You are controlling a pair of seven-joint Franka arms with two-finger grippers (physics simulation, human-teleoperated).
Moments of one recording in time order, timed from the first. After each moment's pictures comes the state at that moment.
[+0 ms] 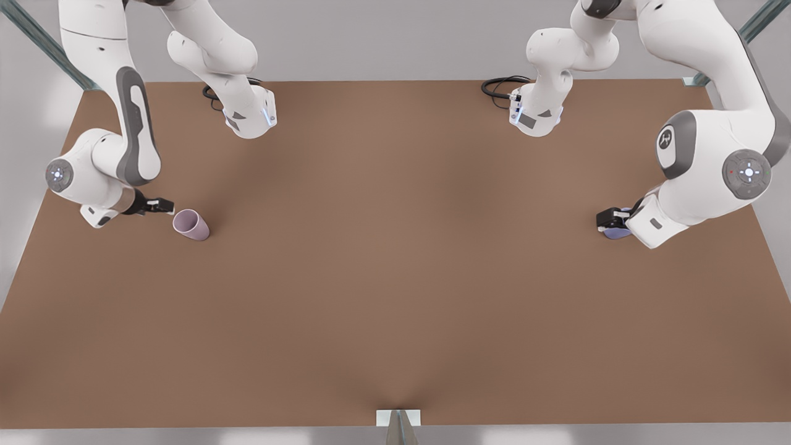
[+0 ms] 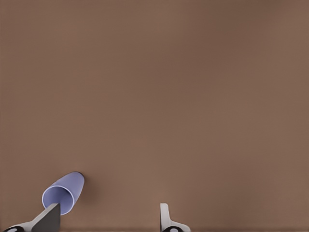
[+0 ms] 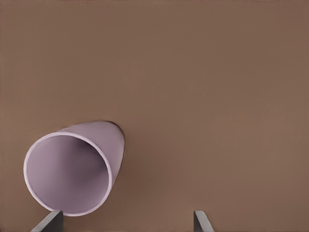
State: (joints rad) left arm -0.11 0.20 0.07 -1.50 -0.01 1.57 0.07; right arm -0.17 0.06 -0.18 -2.34 0.01 2.22 -0.38
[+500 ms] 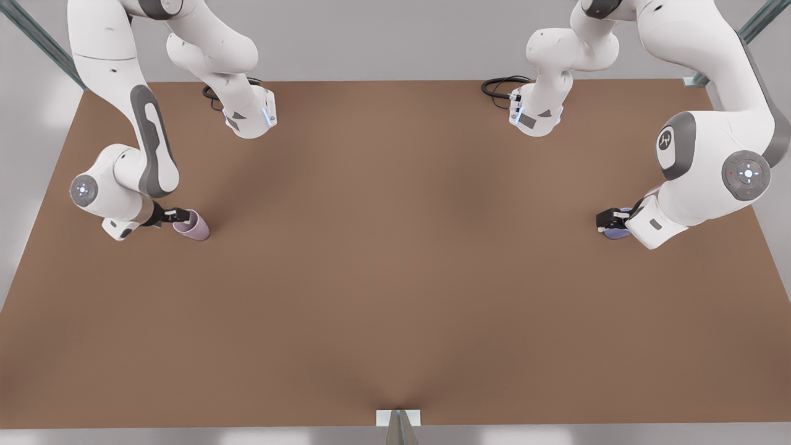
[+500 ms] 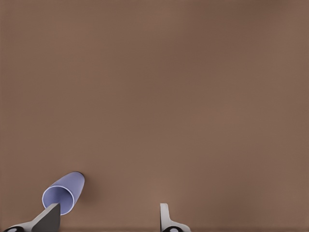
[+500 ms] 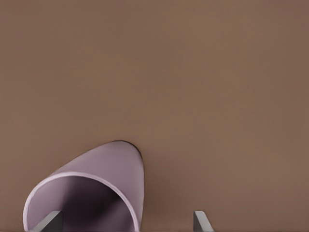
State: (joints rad) left arm -0.11 0.21 0.07 -1.50 -0.01 1.57 0.07; right arm -0.12 0.16 -0.18 -2.34 0.05 2.31 -0.43
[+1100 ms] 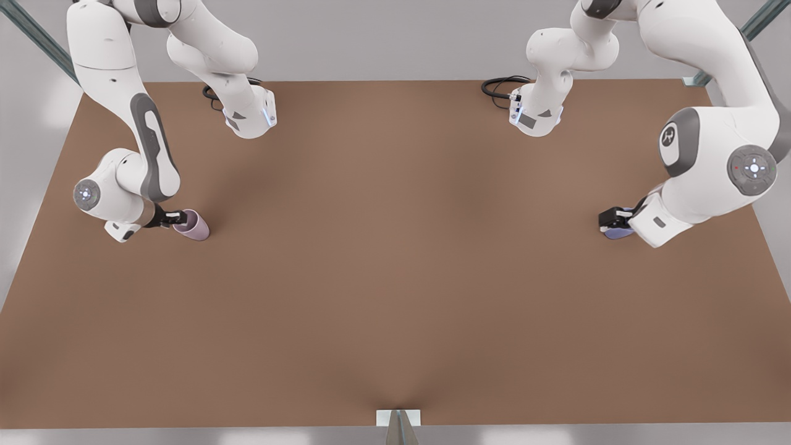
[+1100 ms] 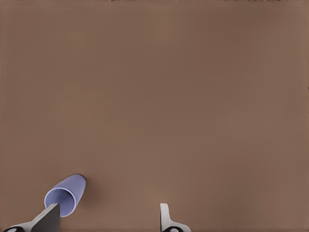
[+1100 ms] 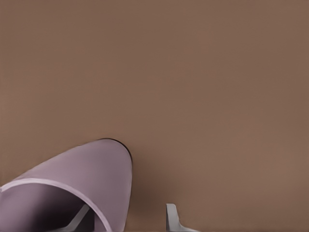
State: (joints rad) left arm -0.11 0.20 0.07 -1.48 -0.01 1.56 0.07; right arm -0.13 0.20 -0.18 -2.34 0.05 2.34 -0.45
